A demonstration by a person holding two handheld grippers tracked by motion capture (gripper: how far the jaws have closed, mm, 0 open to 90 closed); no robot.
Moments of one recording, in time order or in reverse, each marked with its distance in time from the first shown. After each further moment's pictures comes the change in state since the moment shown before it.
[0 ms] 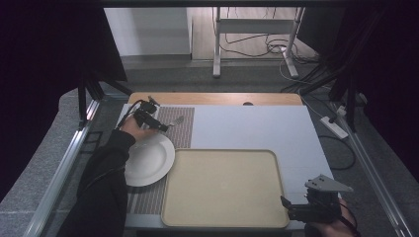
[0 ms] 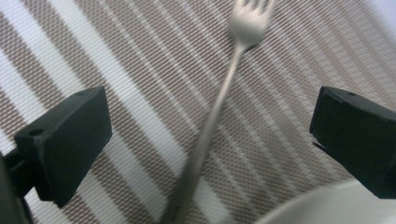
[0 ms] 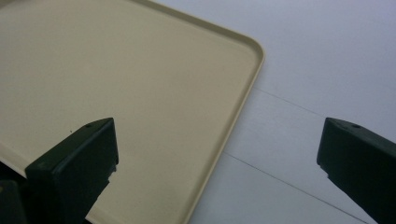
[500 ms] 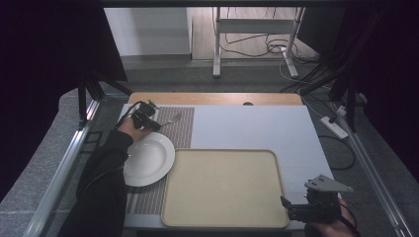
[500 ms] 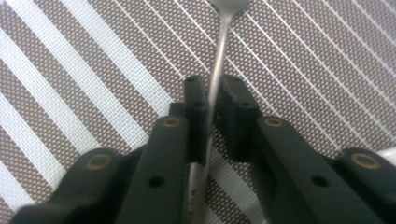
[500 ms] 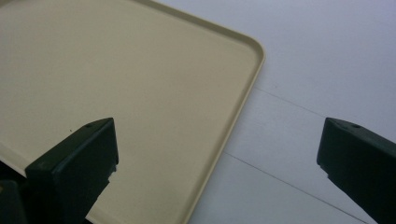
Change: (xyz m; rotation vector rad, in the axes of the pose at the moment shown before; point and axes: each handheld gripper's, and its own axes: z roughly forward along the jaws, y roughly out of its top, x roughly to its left) left arm 0.001 -0.008 -0.004 -0.006 0.032 0.129; right arm 0.000 0.000 0.000 0.002 0.003 -0.003
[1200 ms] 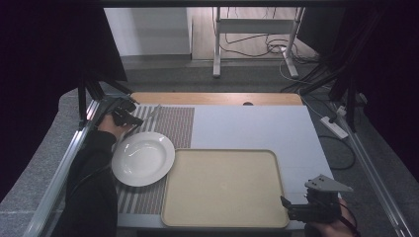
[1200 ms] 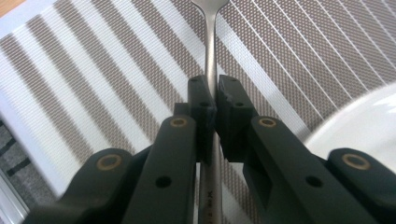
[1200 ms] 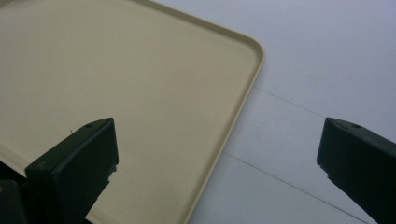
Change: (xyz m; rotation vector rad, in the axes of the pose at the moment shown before) left arm 0.036 -0.038 -0.047 -0.029 0.030 -0.107; right arm 0.000 0.000 0.000 -0.001 -0.001 0.002
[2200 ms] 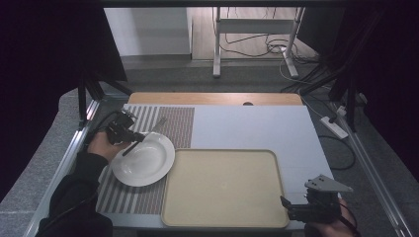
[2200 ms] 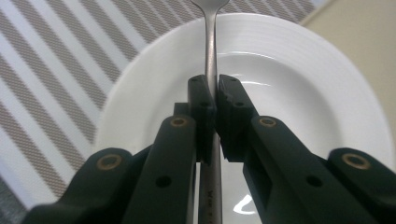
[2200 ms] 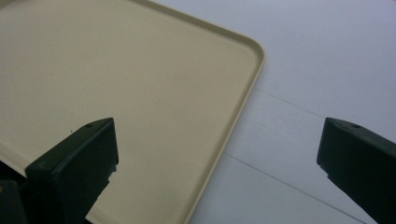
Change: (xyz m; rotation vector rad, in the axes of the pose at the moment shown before) left arm -0.088 -0.041 -0.053 -0.035 -0.096 0.038; right arm 0.000 0.000 0.000 -0.004 0.002 -0.004
